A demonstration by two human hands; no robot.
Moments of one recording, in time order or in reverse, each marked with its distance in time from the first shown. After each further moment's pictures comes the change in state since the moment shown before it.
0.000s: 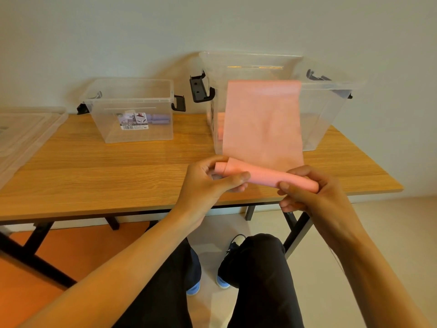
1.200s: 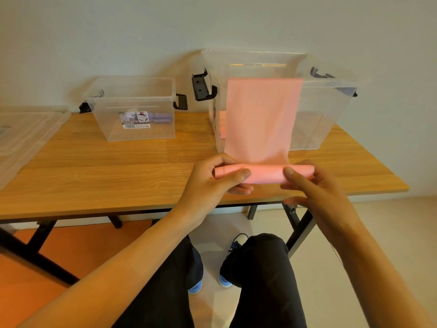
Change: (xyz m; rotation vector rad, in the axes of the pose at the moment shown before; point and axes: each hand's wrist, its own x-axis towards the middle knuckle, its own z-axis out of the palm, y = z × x) left_hand 0.005 -0.004 -0.004 0.090 -0.080 0.009; right_hand 0.016 0.008 0.002 -0.055 0.030 0.018
